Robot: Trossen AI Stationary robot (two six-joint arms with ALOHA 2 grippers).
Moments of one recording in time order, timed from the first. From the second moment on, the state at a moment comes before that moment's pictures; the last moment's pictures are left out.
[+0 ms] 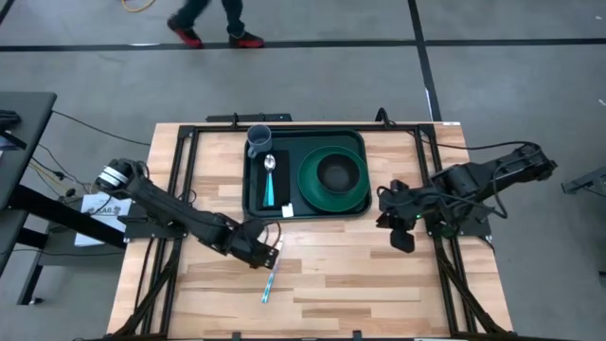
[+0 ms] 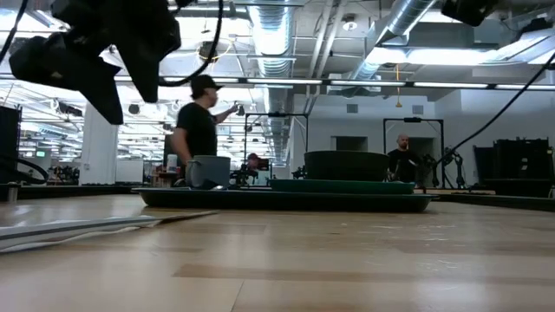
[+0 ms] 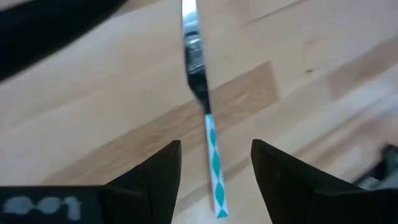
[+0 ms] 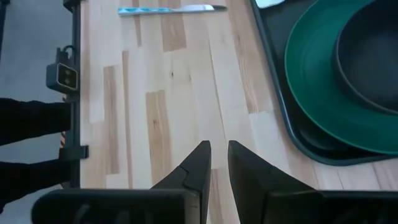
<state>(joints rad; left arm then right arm) -0.44 1.55 1.07 -0.67 -0.13 -1.61 0.37 1.10 1.17 -1.04 0.08 0.47</state>
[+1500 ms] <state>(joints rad) -0.51 2.00 1.33 -0.74 -0.01 -1.73 0.36 1.08 1.13 -1.07 0.08 0.44</state>
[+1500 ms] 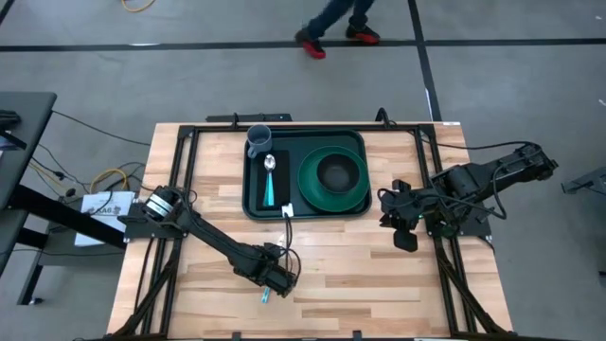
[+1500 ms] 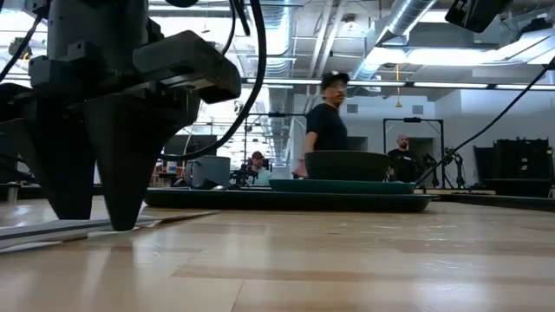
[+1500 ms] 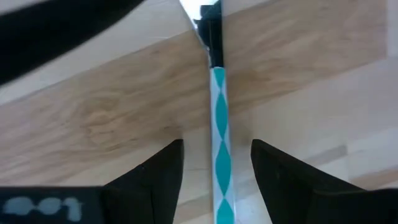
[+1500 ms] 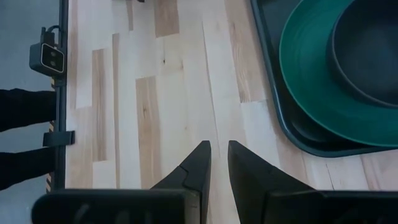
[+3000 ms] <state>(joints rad) -0.52 2.01 1.48 -0.96 -0.08 -1.70 0.36 1.08 1.14 -1.08 0.08 0.41</state>
